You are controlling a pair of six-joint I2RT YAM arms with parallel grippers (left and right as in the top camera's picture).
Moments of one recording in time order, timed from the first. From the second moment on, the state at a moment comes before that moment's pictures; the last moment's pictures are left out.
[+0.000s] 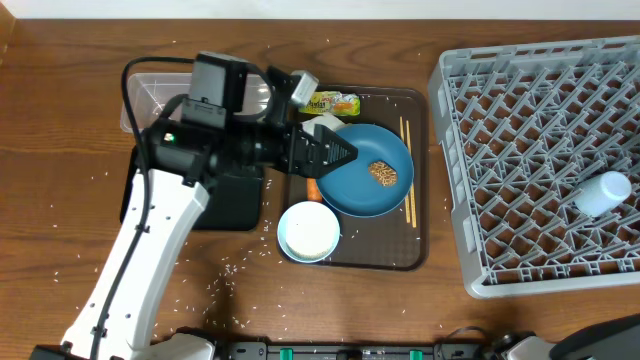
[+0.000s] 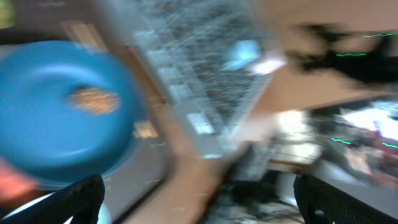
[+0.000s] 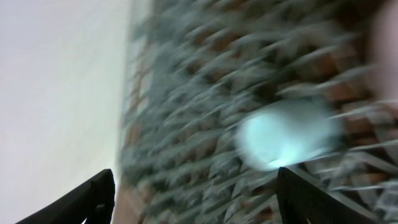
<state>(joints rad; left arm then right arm) -0.30 1.43 1.43 -0.92 0.81 -0.19 -0.99 1.45 1.26 -0.75 -0.71 0.52</state>
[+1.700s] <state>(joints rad) -0.47 1.85 1.39 -0.83 0.13 -0.31 -0.37 1.24 1.29 -1.00 -0.48 0.25</state>
